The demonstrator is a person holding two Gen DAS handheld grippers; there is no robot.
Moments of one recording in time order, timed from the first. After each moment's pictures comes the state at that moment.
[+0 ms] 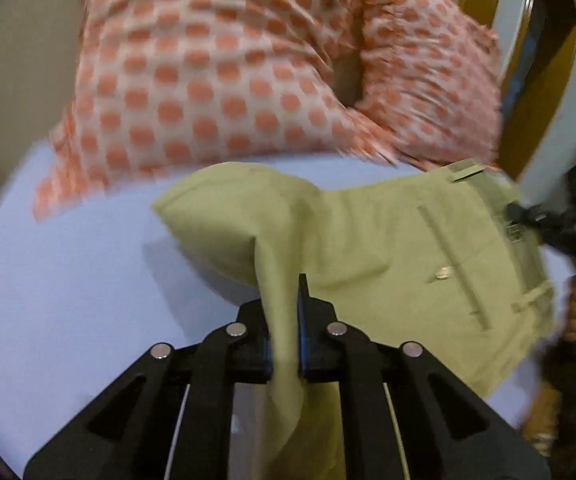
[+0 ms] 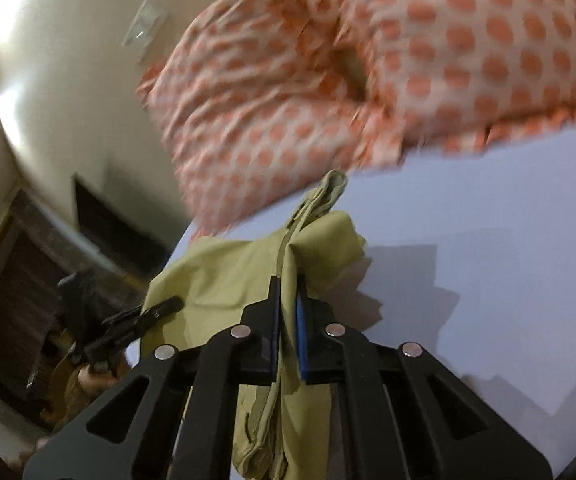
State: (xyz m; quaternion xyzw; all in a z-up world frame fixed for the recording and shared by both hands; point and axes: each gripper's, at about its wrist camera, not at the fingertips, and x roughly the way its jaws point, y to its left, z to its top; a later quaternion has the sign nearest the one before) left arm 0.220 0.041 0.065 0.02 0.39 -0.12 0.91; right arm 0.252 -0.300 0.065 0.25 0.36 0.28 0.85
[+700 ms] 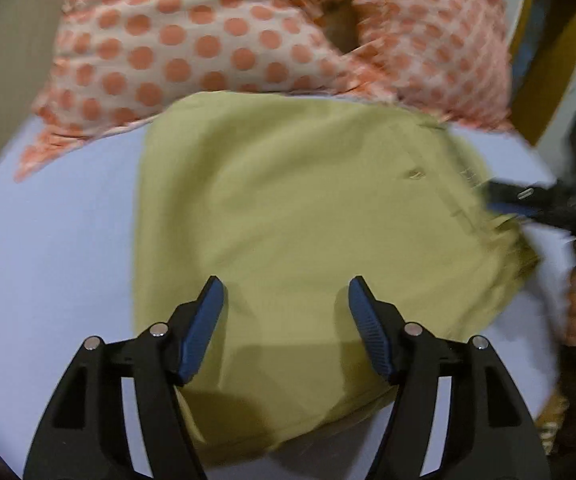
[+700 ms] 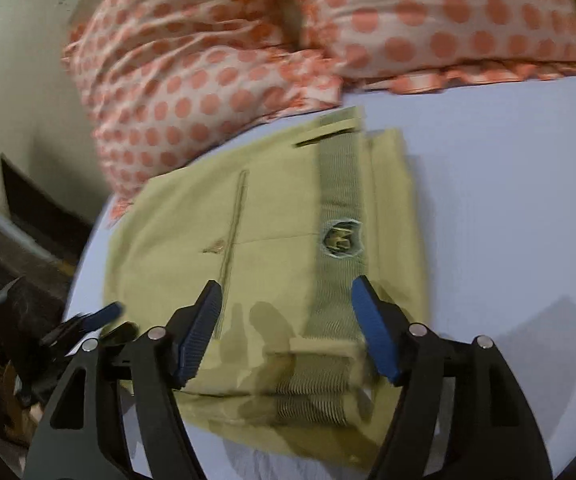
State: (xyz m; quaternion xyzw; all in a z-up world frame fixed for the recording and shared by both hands) left arm 0.189 0.010 0.026 0.03 0.45 -0.10 0.88; right arm 0.239 -0.269 0.020 0.18 0.45 0.14 0.86
